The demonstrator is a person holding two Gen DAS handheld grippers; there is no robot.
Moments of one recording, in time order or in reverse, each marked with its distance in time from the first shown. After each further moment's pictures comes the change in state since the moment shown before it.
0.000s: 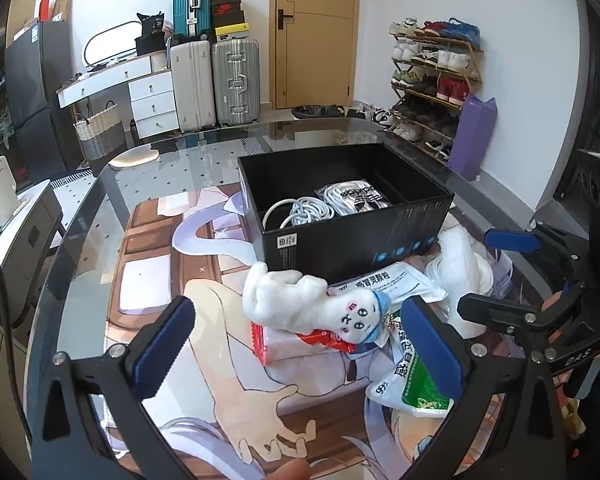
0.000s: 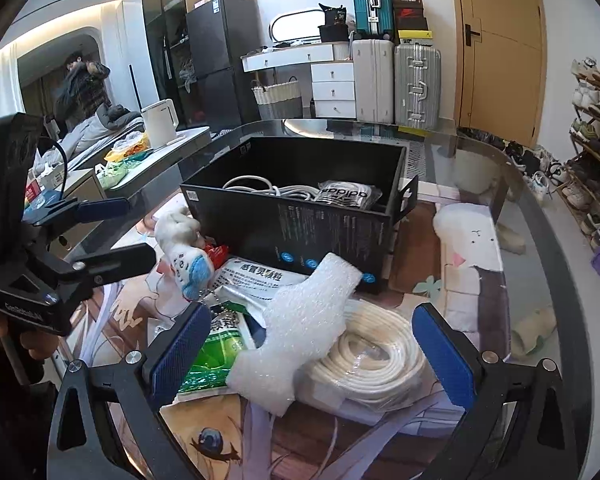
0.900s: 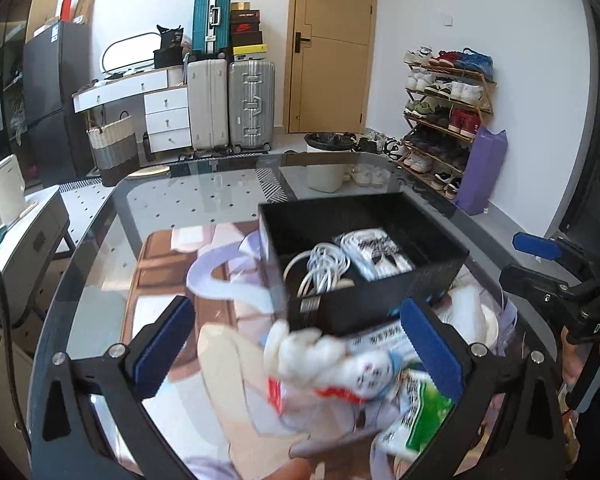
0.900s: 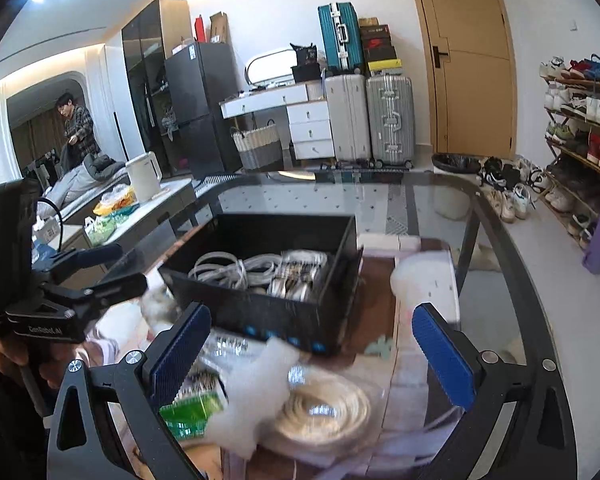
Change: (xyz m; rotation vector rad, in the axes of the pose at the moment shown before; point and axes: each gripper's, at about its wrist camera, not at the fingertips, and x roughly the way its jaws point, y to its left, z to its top) left arm -0.005 0.018 0.023 -0.071 -0.094 0.012; right arm -0.030 -0.034 0.023 0.076 -0.142 -0.051
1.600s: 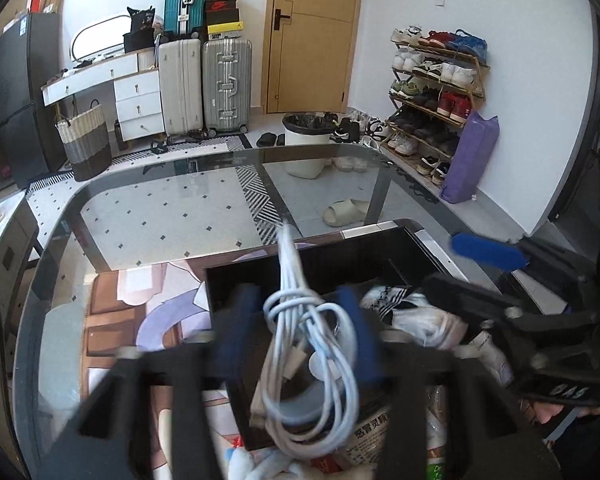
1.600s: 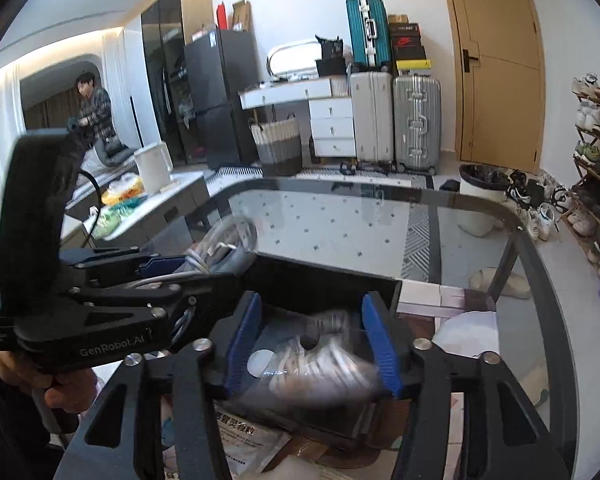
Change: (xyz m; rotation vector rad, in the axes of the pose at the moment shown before) left arm 0.071 -0.021 0.063 0.028 0.086 -0.066; right arm 0.067 0.006 0.067 -0.052 -0.016 0.052
